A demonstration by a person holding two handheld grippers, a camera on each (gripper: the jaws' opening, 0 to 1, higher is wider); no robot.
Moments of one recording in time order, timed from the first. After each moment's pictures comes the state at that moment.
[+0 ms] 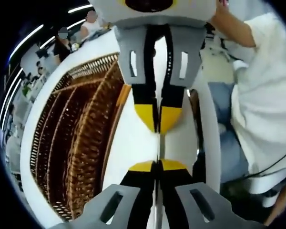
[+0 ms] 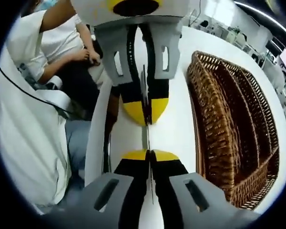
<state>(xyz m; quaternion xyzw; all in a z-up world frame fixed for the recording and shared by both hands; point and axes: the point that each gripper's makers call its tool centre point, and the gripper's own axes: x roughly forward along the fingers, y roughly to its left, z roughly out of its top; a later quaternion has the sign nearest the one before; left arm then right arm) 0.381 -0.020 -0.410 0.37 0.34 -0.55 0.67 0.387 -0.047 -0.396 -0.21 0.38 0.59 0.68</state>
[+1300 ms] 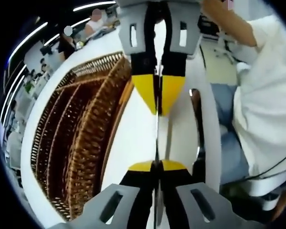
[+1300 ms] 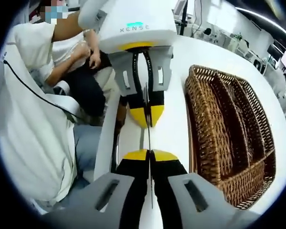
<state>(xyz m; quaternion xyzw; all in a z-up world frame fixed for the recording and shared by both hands) 0.381 -0.019 -0.410 0.37 0.32 -0.55 0.68 0.381 -0.042 -0.400 -0.35 0.29 0.64 0.62</state>
